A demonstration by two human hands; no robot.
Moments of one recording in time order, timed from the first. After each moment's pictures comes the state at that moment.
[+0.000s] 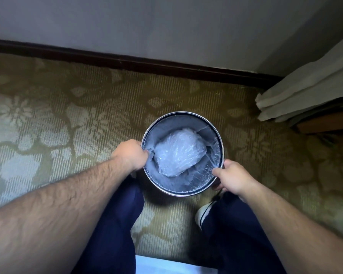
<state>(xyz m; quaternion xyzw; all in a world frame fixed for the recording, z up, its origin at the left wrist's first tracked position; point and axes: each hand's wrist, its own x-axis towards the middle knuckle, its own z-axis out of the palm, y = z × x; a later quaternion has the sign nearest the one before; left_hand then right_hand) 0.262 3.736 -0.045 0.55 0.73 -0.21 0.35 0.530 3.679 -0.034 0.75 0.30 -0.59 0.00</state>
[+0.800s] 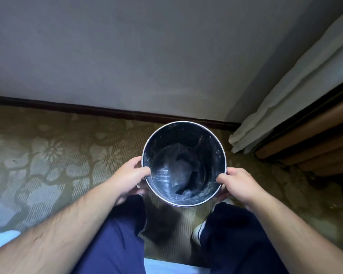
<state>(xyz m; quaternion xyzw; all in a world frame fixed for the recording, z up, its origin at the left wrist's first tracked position) 0.251 3.652 0.170 0.31 0.66 0.19 0.65 0.530 3.628 0.174 0.72 0.38 -0.56 -0.15</state>
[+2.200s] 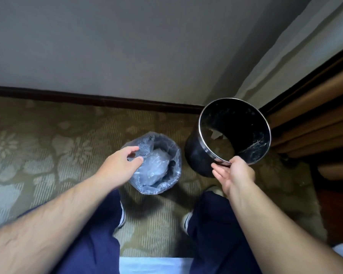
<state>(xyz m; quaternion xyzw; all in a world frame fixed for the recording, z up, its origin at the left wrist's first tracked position) 0.291 3.686 0.098 0.57 0.68 0.06 0.46 0.588 3.647 0.085 0.72 -0.13 -0.48 -0.48</state>
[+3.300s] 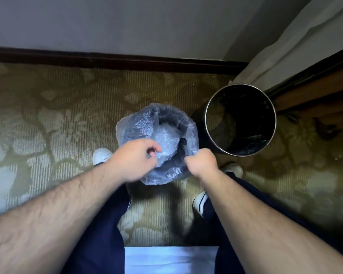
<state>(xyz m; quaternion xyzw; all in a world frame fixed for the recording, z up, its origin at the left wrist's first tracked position) 0.311 3.708 0.016 0.67 0.58 -0.10 0.46 0.501 3.669 -0.043 0.82 0.28 -0.49 0.03</state>
